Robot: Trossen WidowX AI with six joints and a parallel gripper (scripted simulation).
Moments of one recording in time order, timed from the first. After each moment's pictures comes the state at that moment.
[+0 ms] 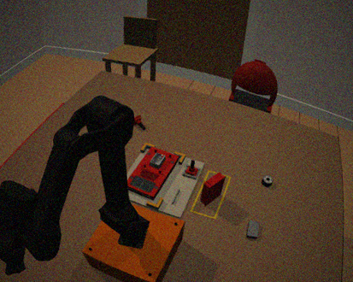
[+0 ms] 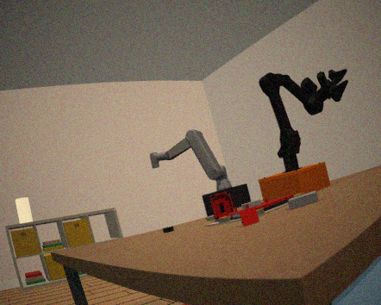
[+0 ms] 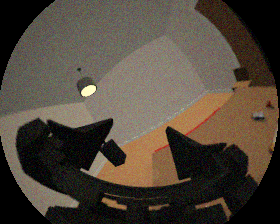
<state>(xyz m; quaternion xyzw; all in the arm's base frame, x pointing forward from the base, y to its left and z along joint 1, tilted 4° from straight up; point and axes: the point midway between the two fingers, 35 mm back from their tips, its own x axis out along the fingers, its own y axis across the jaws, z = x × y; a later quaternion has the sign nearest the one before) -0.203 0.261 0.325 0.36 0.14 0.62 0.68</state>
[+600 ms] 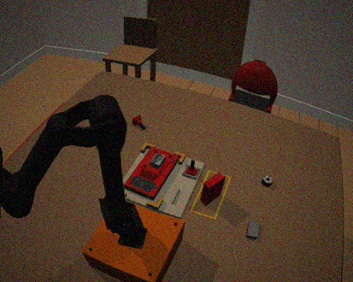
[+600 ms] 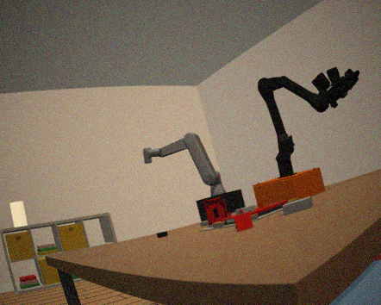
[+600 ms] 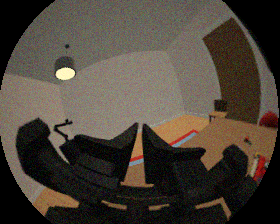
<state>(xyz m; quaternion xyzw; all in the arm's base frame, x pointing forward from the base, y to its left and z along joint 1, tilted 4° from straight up) -0.089 0.368 0.314 0.26 0.02 0.54 0.80</state>
